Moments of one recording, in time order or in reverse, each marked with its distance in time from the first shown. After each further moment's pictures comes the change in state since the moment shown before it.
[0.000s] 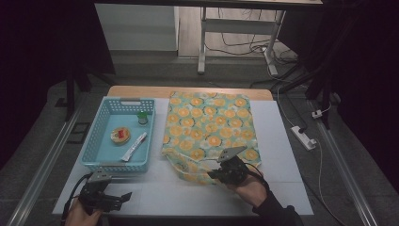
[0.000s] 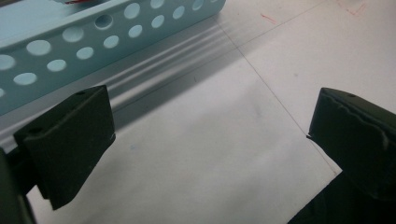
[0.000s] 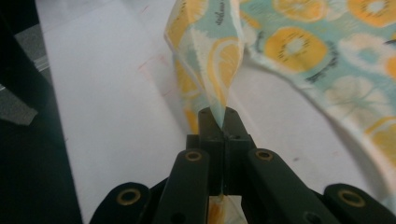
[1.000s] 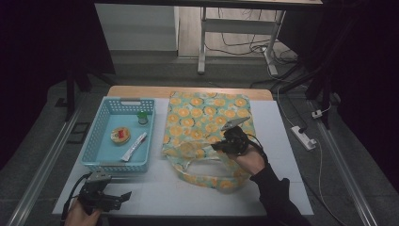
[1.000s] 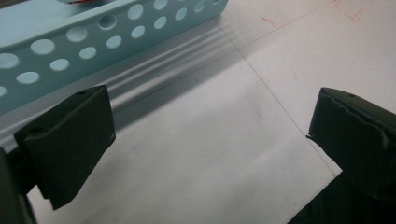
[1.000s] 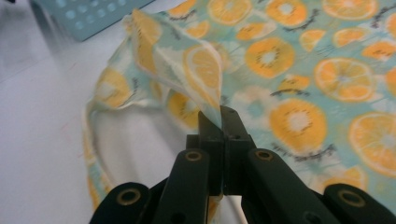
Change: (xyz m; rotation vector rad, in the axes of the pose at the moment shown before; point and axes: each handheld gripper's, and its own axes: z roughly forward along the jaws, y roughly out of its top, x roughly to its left) left arm 0.002 0.000 -0.001 -0.008 -0.006 -0.012; right arm -0.075 0.043 0.000 -0.033 -0.049 0.078
